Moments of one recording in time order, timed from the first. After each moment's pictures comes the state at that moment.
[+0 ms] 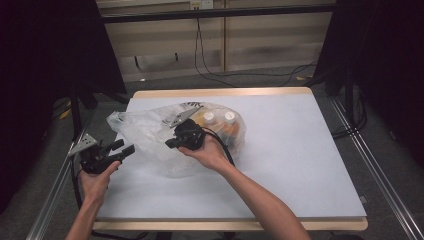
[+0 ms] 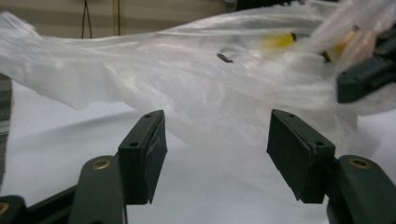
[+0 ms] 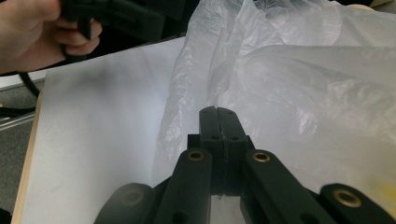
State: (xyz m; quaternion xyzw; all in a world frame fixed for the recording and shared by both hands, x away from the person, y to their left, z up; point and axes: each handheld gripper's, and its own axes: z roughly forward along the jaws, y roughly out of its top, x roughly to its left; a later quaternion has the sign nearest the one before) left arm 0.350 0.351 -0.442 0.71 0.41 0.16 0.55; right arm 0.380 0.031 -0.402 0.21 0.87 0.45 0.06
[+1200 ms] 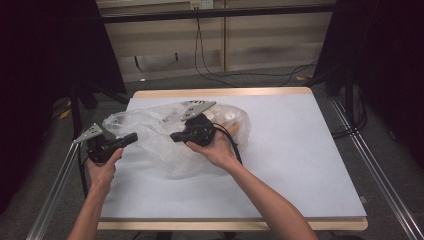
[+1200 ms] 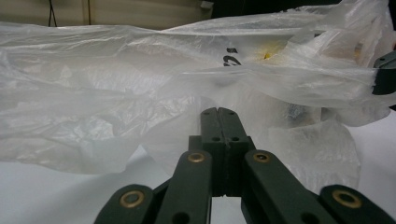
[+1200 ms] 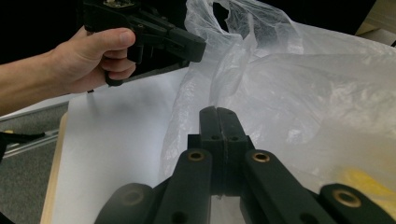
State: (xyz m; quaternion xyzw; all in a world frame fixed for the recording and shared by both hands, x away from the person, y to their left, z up) left arm 0.370 0.334 -0.432 0.71 0.37 0.13 0.58; right arm 0.371 0.002 -0.377 0.22 0.83 0.50 0.06
